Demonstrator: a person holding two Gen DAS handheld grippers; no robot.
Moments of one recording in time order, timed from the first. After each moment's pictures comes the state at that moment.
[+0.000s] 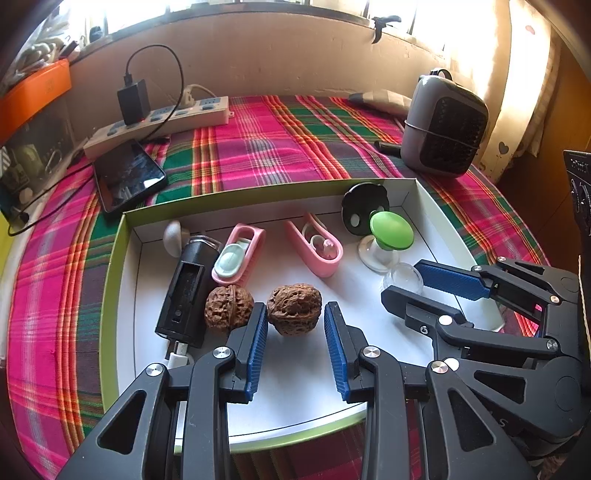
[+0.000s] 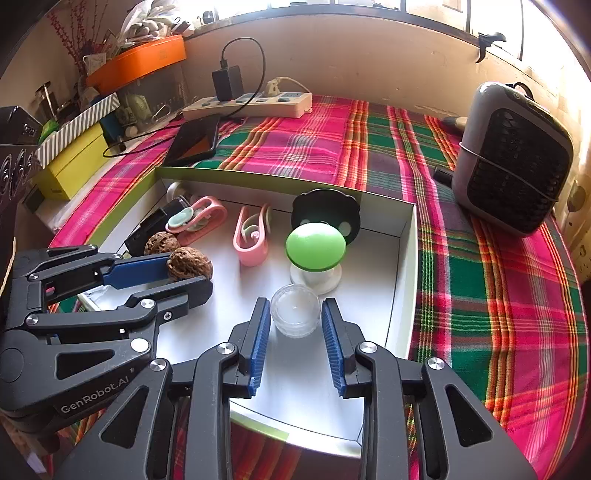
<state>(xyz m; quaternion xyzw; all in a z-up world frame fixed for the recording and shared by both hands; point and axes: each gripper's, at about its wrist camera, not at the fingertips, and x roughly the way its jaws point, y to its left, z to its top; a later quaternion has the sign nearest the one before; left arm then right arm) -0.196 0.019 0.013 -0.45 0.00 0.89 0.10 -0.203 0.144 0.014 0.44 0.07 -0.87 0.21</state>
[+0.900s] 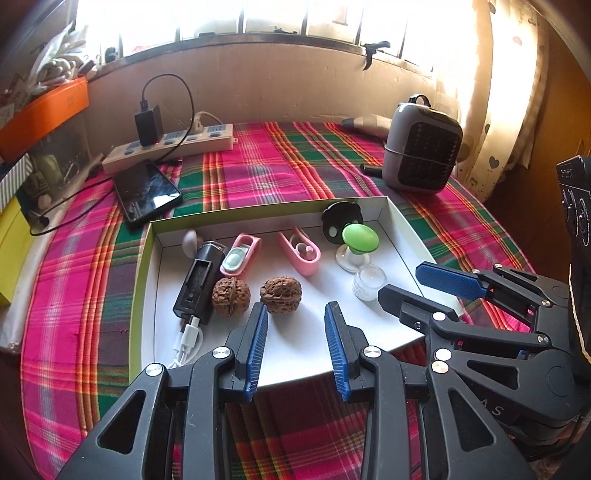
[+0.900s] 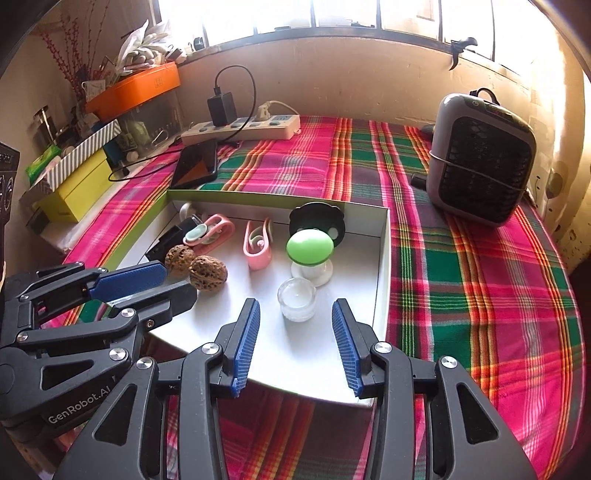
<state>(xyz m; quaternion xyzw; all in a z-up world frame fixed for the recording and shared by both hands) -0.157 0.019 0.043 -0.42 -0.01 0.90 0.10 -0.175 0.155 0.037 0.41 0.04 -0.89 0.19</state>
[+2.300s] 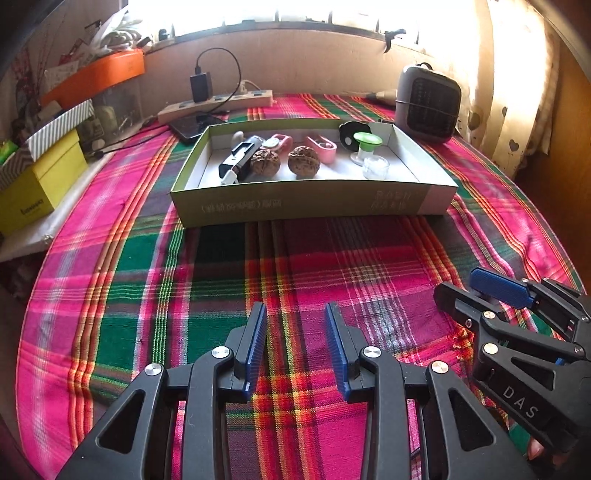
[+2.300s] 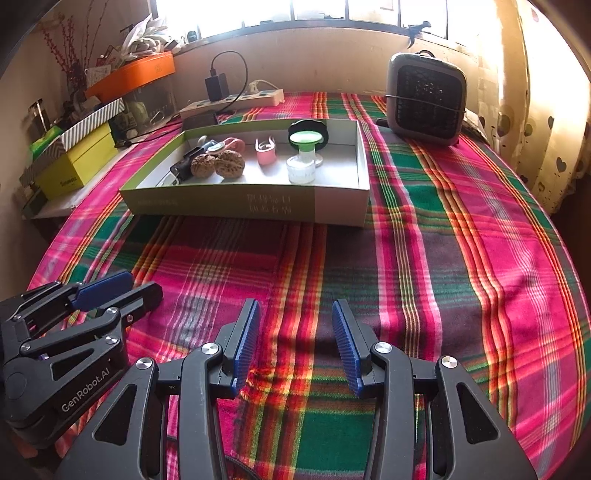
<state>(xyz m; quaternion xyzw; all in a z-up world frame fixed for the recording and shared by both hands) -0.044 0.019 0.000 -0.43 0.00 0.90 0.02 -0.064 0.169 0.004 0.42 0.03 -0.90 0.14</state>
